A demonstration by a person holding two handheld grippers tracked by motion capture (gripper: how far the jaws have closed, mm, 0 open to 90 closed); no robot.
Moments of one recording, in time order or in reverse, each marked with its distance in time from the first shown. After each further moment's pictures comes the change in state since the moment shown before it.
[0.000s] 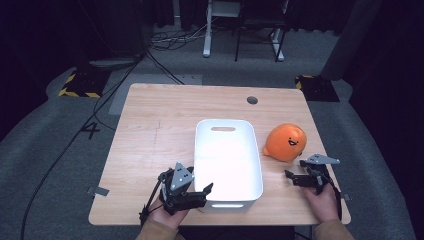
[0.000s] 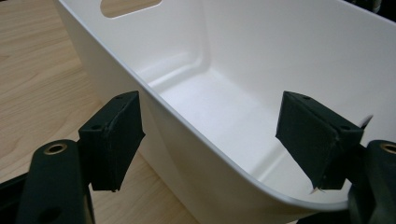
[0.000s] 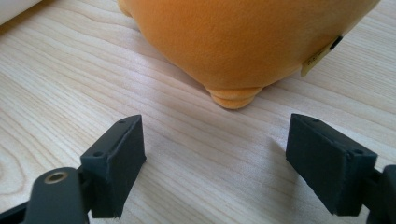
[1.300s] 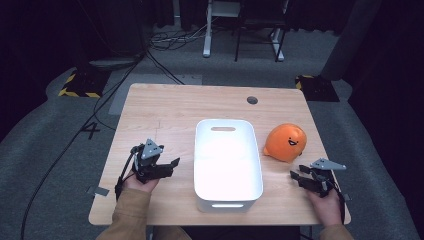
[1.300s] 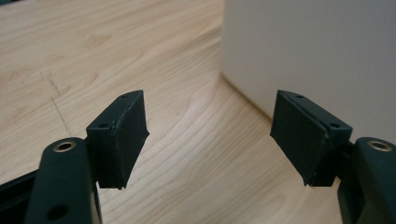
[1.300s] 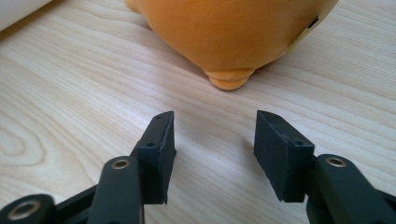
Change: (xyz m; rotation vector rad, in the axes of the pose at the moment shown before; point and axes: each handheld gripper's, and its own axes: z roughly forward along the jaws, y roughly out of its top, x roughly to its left) left arm 0.130 -0.022 0.023 0.078 0.129 0.038; right arm 0.002 -0.011 -0.017 -0.020 -0.010 0.005
